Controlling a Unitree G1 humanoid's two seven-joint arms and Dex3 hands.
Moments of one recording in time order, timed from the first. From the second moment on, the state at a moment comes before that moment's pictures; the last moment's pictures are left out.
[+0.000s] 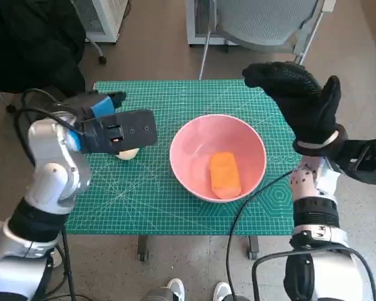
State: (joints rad) left arm -0.86 0.62 -0.38 0.15 0.97 0.64 -0.91; right arm -0.97 -0.16 -0.35 0.98 0.52 -0.66 1.11
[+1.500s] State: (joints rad) left arm -1.08 0.47 -0.50 0.92 0.84 0.33 -0.60; right arm -0.97 -0.18 -0.33 0.92 0.51 -0.64 1.07
